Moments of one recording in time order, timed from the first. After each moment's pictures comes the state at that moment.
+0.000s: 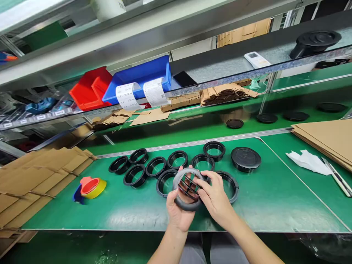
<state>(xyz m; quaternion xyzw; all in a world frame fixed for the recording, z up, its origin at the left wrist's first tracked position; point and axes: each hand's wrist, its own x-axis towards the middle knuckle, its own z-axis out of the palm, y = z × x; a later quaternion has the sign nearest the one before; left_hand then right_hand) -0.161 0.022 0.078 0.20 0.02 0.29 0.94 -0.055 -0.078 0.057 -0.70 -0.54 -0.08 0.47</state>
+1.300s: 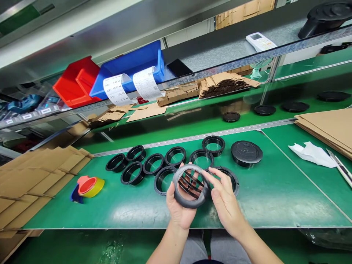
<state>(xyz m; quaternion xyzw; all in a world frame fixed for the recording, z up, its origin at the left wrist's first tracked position) -0.151 0.017 0.080 0.21 0.07 0.29 0.93 -0.057 -0.102 0.054 -0.70 -0.48 -0.02 0.53</state>
